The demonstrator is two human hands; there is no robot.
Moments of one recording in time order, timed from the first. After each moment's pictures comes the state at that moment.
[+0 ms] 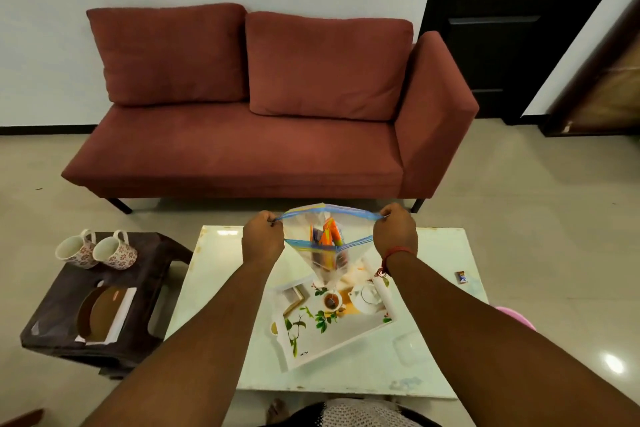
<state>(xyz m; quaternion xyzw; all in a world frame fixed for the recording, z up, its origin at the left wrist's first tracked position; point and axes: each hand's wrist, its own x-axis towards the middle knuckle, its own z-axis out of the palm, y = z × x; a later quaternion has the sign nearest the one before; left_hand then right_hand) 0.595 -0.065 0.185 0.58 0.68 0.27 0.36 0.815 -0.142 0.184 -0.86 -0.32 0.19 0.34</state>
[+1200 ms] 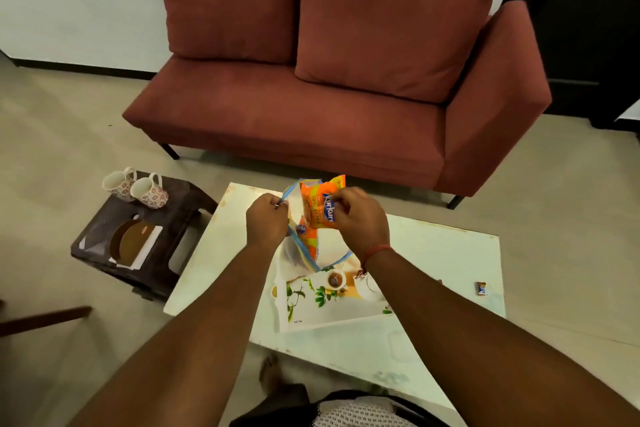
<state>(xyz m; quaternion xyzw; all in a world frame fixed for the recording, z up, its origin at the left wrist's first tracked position) 0.613 -0.081 0.157 0.45 0.75 0.31 0.36 0.795 -0.123 0.164 -0.66 -0.63 0.19 0.36</state>
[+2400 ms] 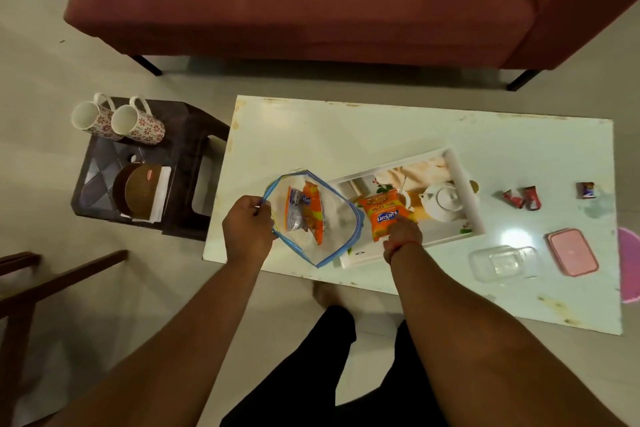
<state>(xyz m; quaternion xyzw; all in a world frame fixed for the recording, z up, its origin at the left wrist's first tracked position) 0.436 -0.107 0.019 0.38 0.79 0.25 0.40 0.669 -0.156 -0.095 -0.74 0.13 0.54 0.39</state>
